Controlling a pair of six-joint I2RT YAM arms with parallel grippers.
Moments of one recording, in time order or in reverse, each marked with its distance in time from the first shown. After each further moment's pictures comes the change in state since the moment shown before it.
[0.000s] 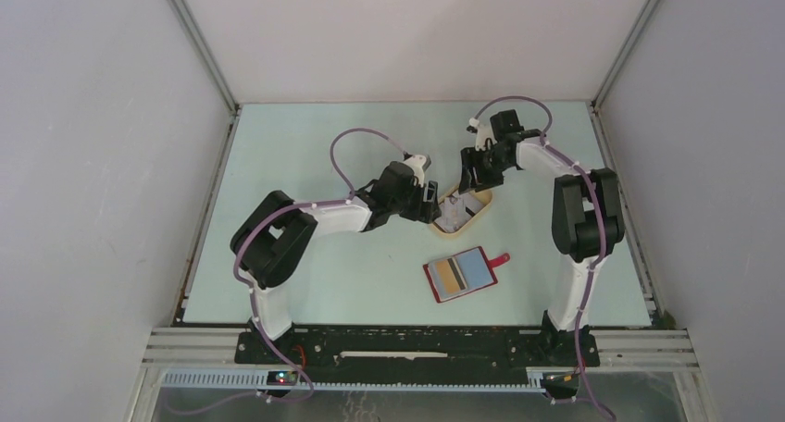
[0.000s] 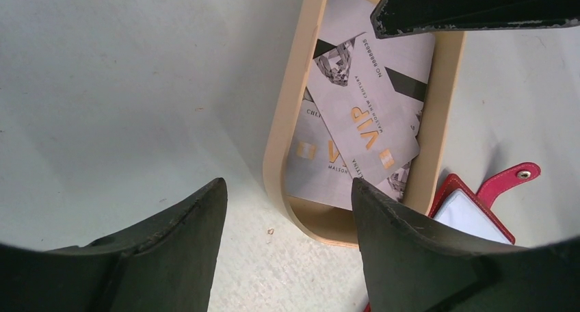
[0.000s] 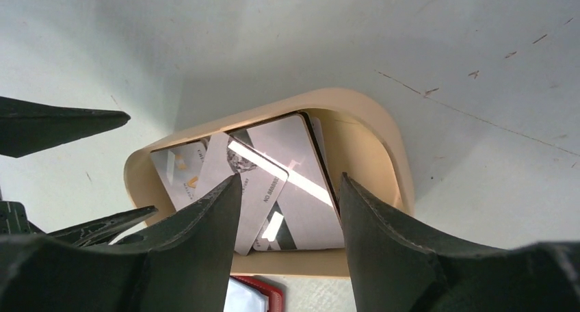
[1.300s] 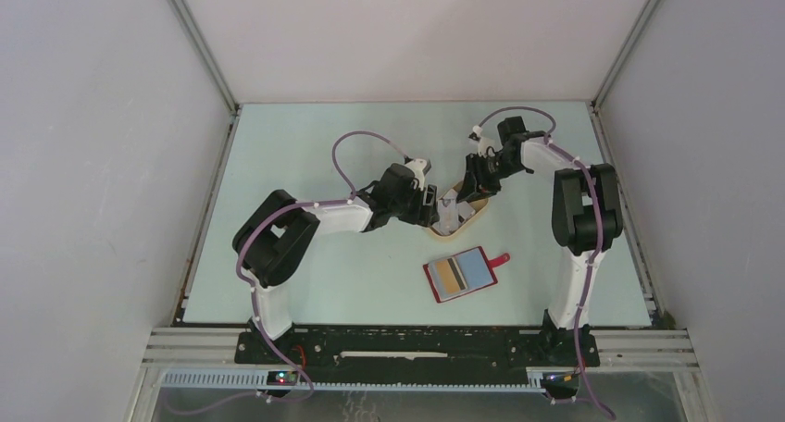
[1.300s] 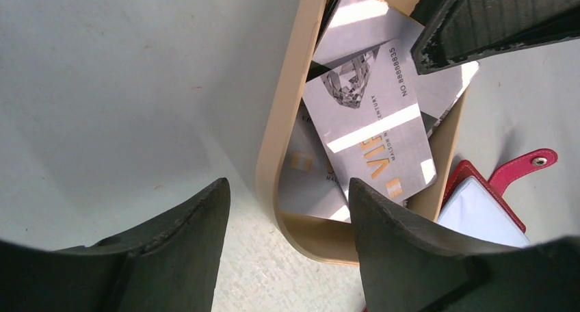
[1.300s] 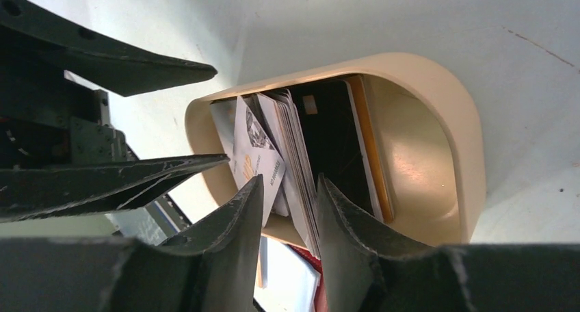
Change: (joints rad) left arm 0.000 0.017 0.000 -0.032 0.017 0.000; right arm -0.047 0.065 0.008 -0.100 -0.306 -0.009
